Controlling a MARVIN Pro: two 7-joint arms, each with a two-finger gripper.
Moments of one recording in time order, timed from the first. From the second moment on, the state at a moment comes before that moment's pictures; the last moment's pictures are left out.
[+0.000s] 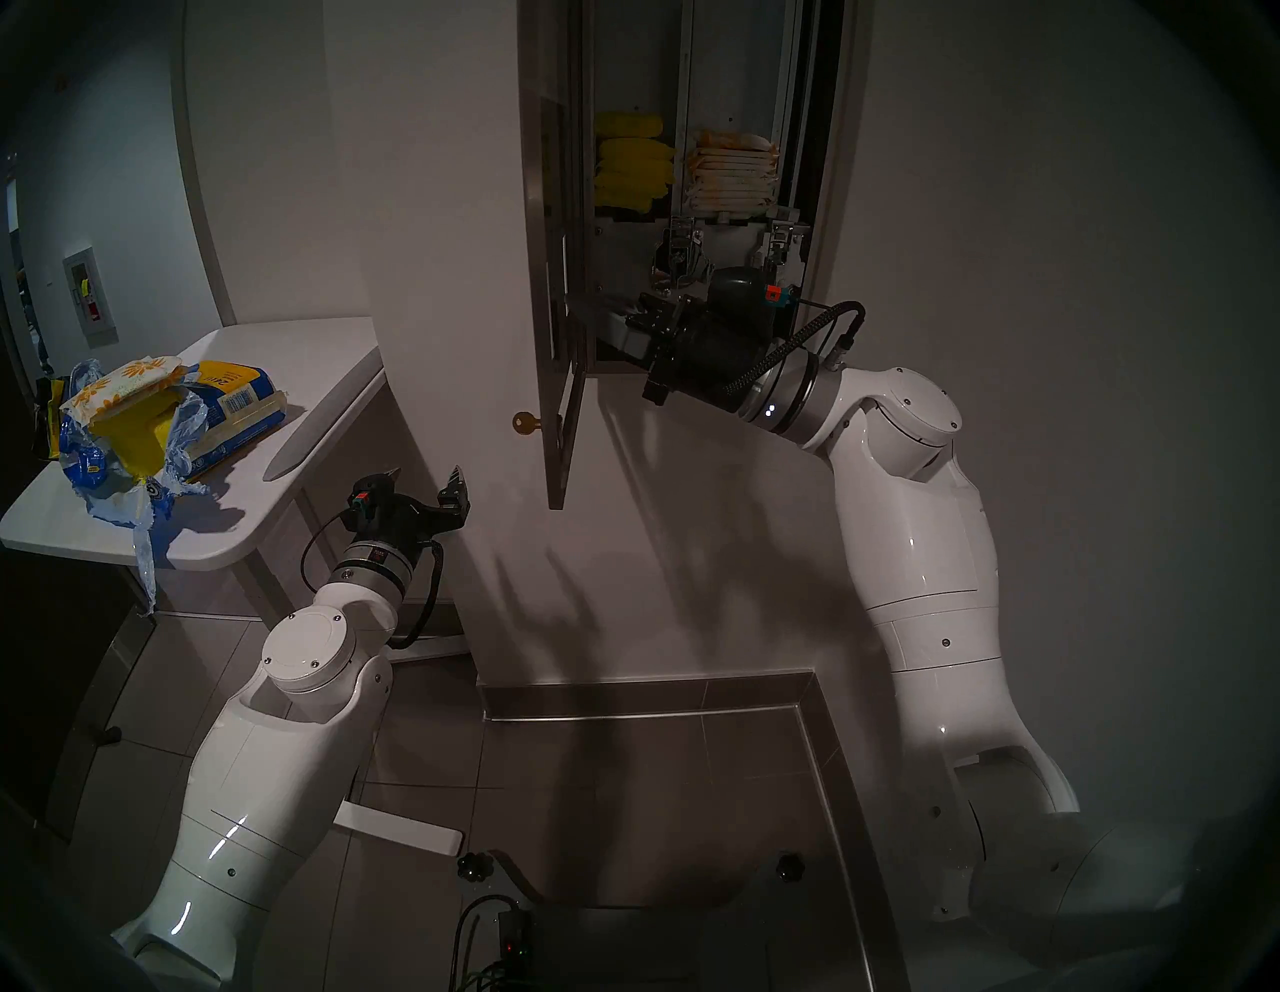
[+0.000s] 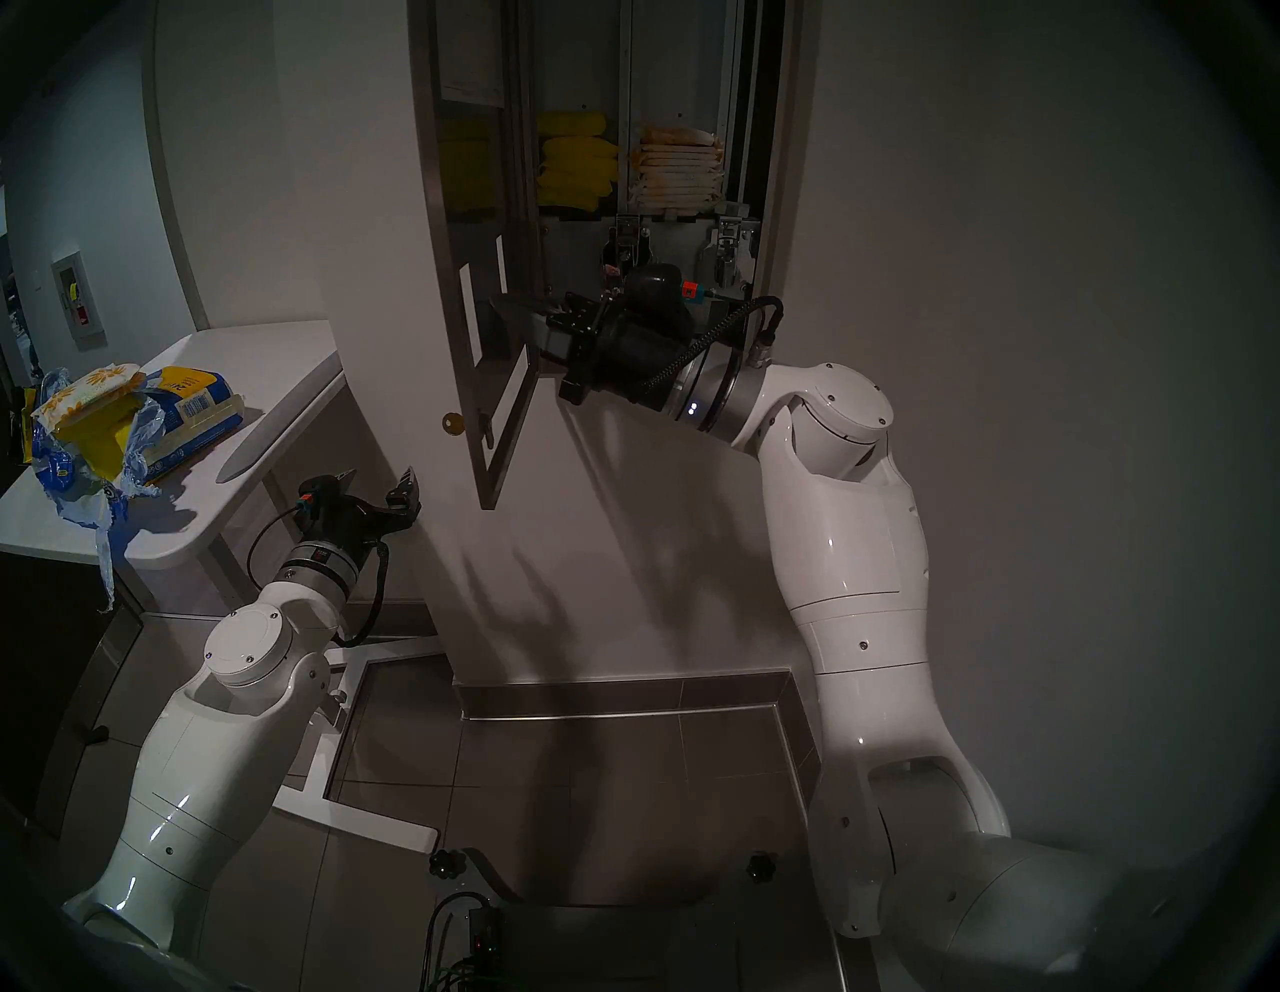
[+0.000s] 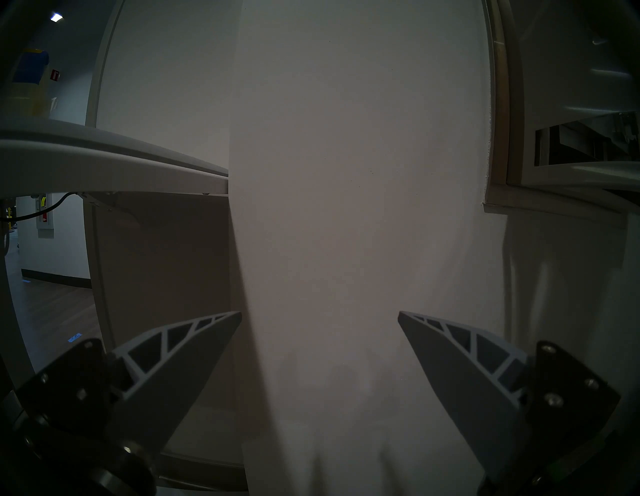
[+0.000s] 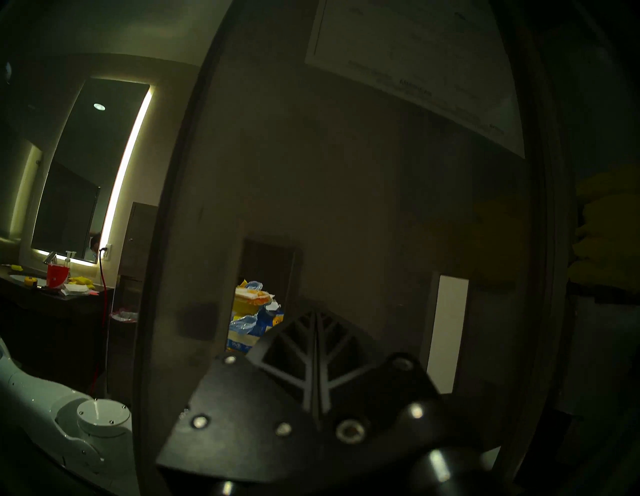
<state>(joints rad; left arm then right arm) 1.67 -1.13 -1.51 -1.76 -0.48 0.01 0.15 -1.04 -1.52 1.51 -1.57 0.36 0.24 1.16</state>
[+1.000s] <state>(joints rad) 1.67 -1.13 -1.51 -1.76 -0.48 0.01 0.15 -0.94 -1.69 1.42 -1.48 0.41 0.24 1.06</state>
